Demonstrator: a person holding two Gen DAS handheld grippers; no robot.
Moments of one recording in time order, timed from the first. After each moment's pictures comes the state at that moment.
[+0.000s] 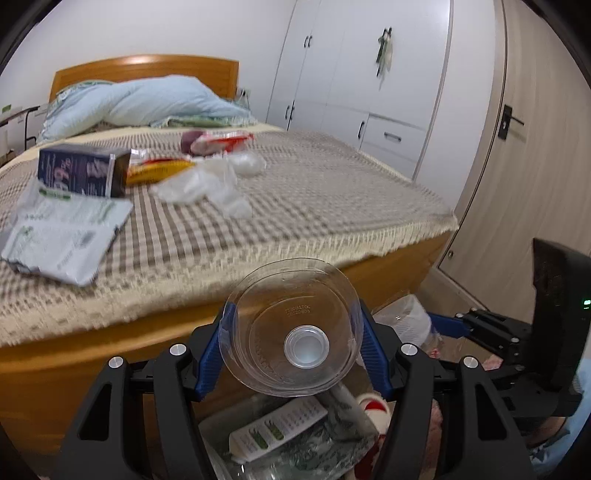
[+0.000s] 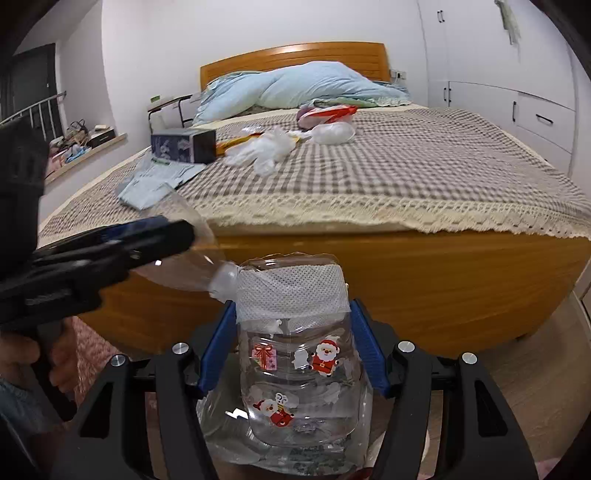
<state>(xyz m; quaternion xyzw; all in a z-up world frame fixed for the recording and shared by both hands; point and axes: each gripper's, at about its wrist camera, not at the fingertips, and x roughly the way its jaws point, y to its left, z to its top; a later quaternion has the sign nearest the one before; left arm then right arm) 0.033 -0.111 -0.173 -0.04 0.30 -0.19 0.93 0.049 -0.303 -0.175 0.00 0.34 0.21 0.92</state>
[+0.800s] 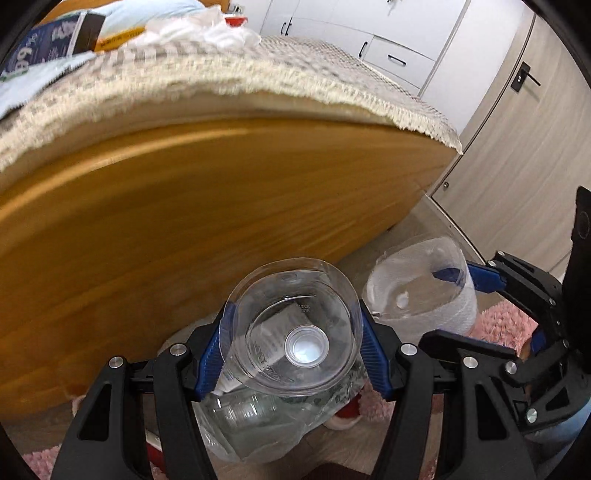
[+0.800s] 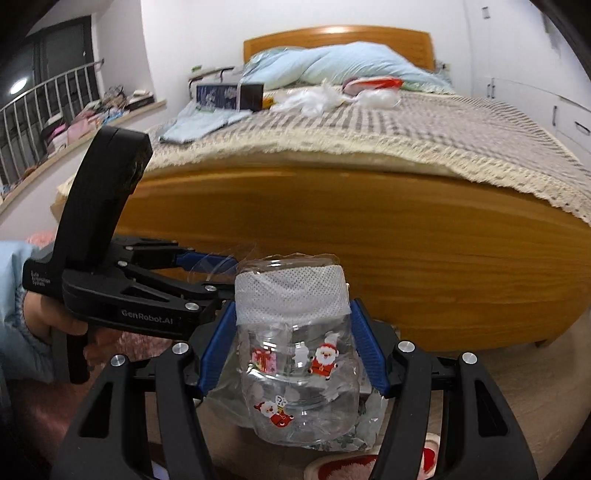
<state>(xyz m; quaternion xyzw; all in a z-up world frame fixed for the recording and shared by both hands) 0.043 -0.121 -0.264 -0.04 0.46 -0.23 0.86 0.033 -0.297 -0.213 -0.04 0.38 0.29 0.88</state>
